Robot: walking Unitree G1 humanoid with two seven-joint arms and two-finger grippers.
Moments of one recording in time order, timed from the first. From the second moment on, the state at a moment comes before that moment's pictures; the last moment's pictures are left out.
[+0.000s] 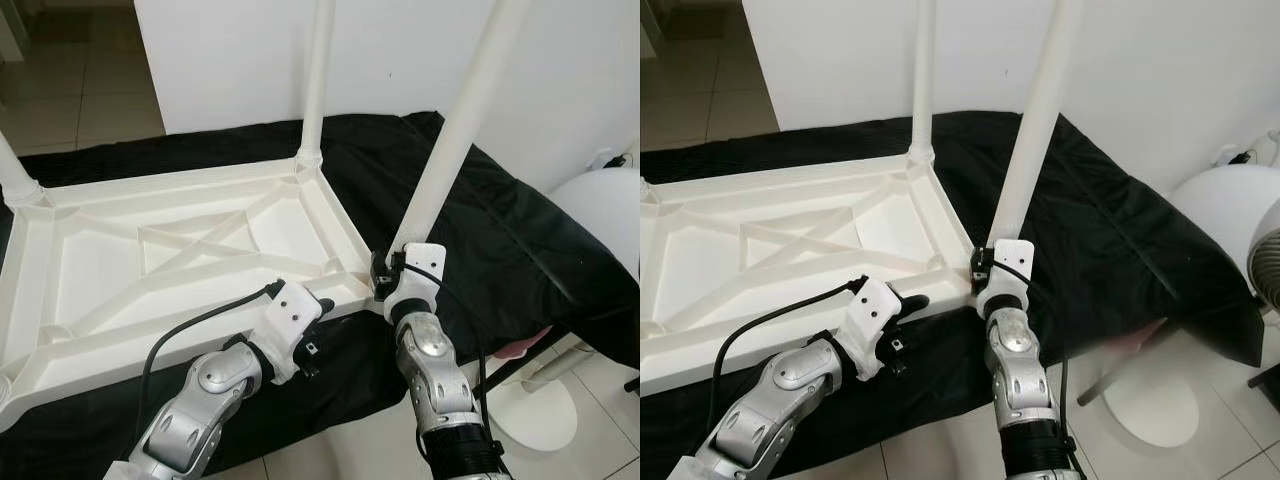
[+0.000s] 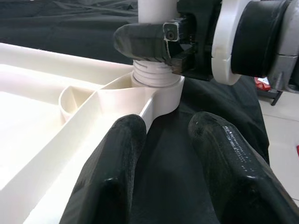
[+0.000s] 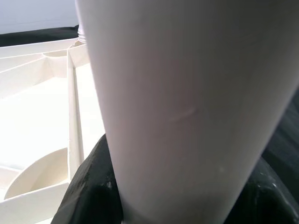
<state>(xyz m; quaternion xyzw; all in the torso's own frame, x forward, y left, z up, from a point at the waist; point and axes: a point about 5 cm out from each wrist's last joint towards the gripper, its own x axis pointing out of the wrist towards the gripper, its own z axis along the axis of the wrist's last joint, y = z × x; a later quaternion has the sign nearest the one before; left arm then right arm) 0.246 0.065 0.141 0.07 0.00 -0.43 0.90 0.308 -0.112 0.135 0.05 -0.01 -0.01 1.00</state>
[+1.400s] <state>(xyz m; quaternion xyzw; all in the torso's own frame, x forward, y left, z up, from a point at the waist) 0.254 0.062 0.143 0.08 -0.01 -0.44 0.89 0.325 -0.157 0.138 -0.05 -0.02 0.34 0.94</state>
